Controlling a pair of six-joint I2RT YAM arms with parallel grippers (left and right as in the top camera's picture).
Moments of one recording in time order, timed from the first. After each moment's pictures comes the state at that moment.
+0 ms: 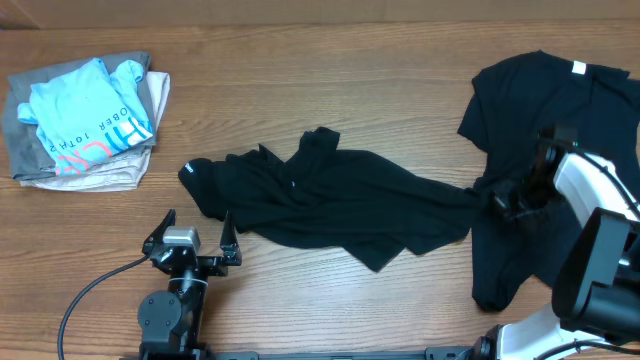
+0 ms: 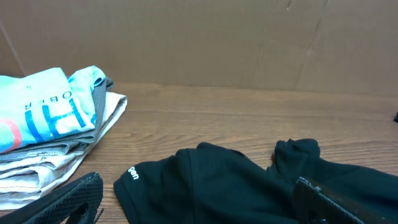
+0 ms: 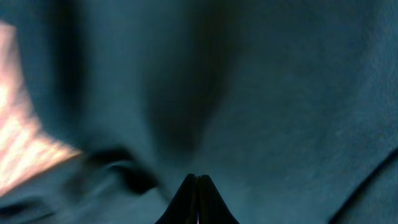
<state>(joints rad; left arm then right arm) -0.05 0.02 0.01 -0.08 0.01 -0.10 -0.30 1.78 1.07 -0.90 -0.12 0.58</state>
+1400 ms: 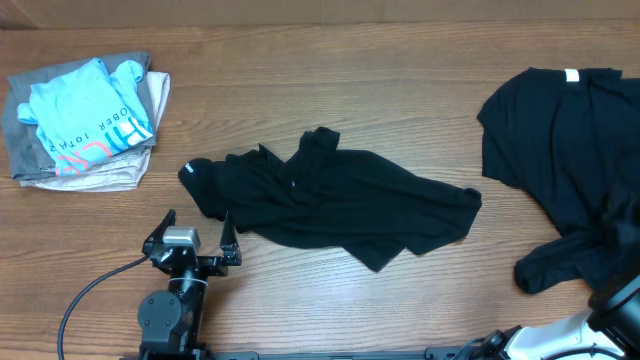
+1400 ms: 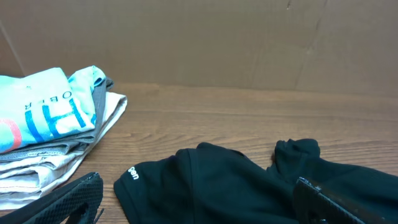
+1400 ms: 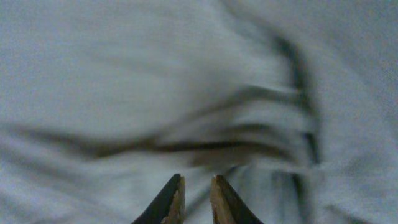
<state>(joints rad) -0.05 0.02 0.01 -0.08 0.01 -0.10 -0.82 1.81 1.23 -0.73 -0.15 0.65</state>
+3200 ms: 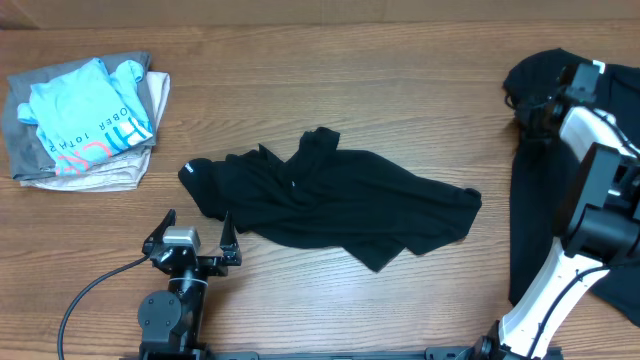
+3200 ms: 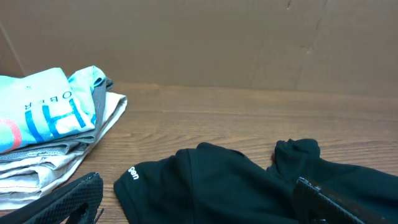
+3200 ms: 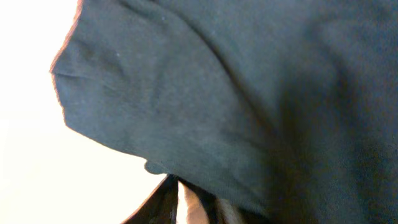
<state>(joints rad) -0.05 0.02 0.01 -0.08 0.01 -0.10 -0.36 2.25 1.60 -0.42 -0.14 0.50</state>
